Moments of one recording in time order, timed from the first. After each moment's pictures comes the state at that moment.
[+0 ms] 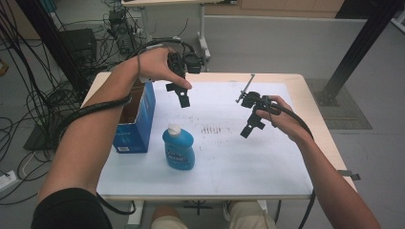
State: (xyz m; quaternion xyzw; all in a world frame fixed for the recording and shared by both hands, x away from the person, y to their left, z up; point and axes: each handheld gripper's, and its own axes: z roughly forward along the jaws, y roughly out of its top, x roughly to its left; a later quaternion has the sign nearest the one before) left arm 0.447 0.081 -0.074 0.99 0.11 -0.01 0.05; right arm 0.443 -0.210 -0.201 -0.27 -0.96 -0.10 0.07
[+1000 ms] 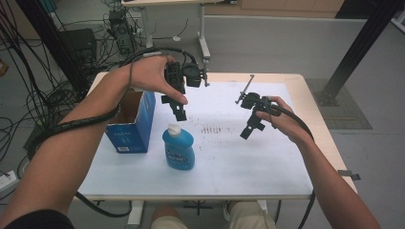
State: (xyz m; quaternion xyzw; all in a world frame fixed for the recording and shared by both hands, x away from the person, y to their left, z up) left arm 0.394 0.075 -0.061 1.00 0.05 -0.01 0.04; right arm 0.435 -0.206 -0.197 -0.26 -0.96 -0.10 0.06
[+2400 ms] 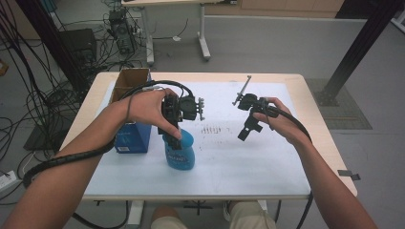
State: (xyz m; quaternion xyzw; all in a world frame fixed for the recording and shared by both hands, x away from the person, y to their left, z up) left arm 0.361 0.079 -0.126 1.00 0.03 -0.03 0.03; right arm 0.429 -0.197 -0.196 -0.26 -0.96 -0.10 0.06
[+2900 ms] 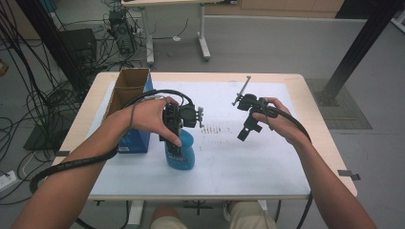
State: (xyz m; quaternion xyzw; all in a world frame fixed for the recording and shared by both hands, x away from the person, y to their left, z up) left arm 0.359 0.079 -0.150 1.00 0.03 -0.03 0.03; right arm 0.430 -0.194 -0.197 -0.26 -0.96 -0.09 0.06
